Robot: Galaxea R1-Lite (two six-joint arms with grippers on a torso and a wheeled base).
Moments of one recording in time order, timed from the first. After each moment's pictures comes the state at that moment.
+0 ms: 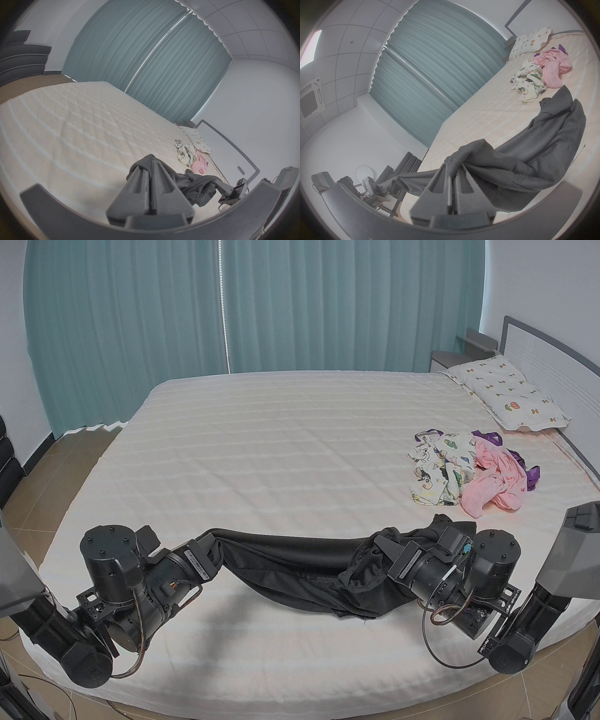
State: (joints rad) left arm -0.53 1.81 -0.34 -1.30 0.24 -0.65; right arm 0.63 2.04 -0.43 -1.55 -0.13 0.76
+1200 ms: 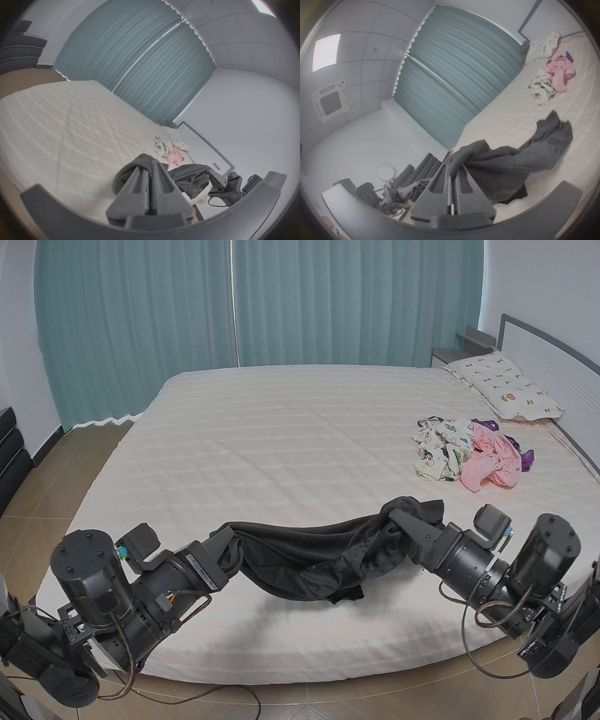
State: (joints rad) left arm -0.68 1.67 -0.32 -1.29 0.26 -0.68; right arm 0.69 1.80 -0.35 -1.55 -0.08 0.74
